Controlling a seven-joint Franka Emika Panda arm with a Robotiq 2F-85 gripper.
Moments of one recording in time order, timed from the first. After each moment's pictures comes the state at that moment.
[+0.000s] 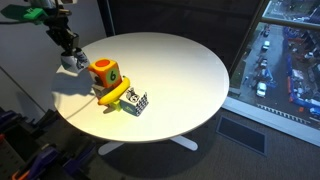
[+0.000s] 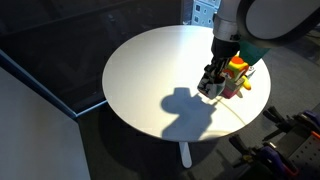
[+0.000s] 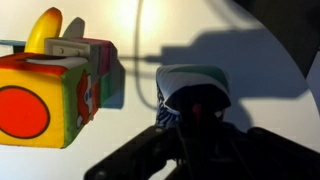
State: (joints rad) arm 0.10 0.08 0.10 -2.45 -0.01 2.50 0.07
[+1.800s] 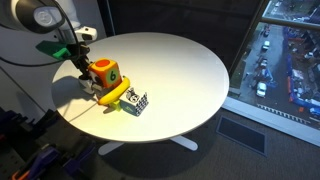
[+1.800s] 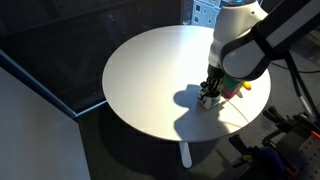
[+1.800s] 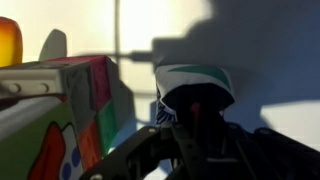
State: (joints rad) arm 0.14 0.37 0.00 -2.40 -0.02 2.73 0.18
